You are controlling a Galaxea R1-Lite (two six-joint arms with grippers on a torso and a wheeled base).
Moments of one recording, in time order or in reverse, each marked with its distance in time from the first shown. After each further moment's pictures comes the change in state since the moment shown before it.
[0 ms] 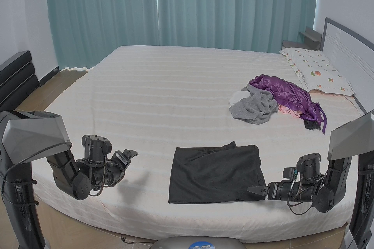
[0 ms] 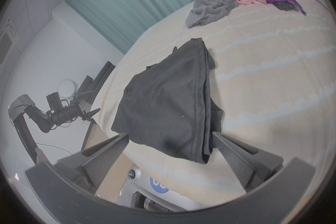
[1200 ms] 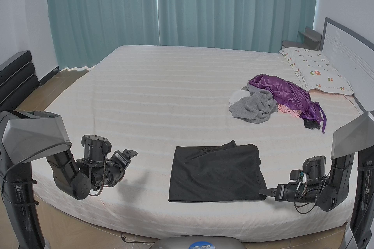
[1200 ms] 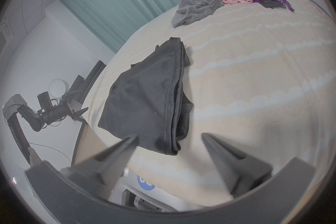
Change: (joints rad) left arm 0.000 0.000 0.000 0.000 0.000 0.000; right arm -0.091 0.042 0.025 -0.004 -0.003 -0.078
